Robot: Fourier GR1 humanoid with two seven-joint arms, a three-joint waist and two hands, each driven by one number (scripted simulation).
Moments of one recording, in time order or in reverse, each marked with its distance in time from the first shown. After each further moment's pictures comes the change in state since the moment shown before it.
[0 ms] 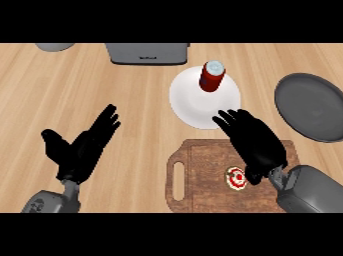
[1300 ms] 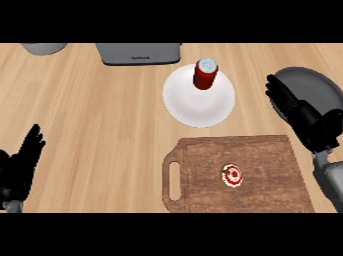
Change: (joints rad) left arm 0.152 0.205 0.177 0.142 -0.118 0.183 -0.110; right arm 0.195 0.110 -0.566 0.212 -0.986 -0.135 -0.465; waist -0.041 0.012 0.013
